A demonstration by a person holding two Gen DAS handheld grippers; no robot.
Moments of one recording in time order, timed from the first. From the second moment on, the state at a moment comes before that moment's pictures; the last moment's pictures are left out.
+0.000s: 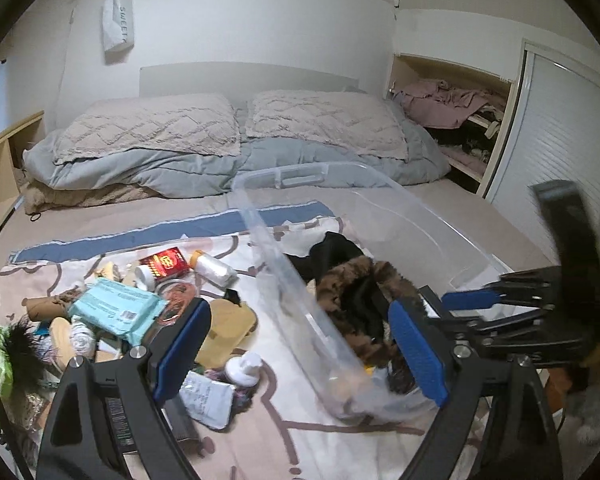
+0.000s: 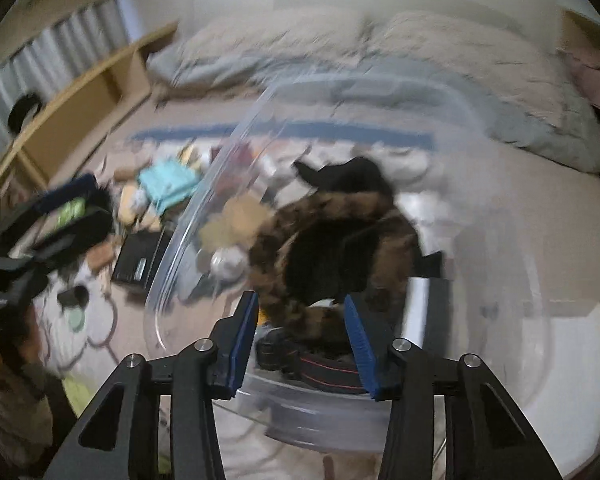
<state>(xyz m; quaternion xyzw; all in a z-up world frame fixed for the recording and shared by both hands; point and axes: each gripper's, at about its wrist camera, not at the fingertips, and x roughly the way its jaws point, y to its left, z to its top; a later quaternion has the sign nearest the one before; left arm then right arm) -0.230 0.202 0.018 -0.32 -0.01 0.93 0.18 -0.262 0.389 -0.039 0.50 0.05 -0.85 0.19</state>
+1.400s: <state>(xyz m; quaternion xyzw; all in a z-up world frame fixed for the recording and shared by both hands) -0.192 0.114 0.015 -0.31 -0.07 0.93 0.19 -0.245 0.406 -0.022 0.41 -0.06 -0.90 0.09</state>
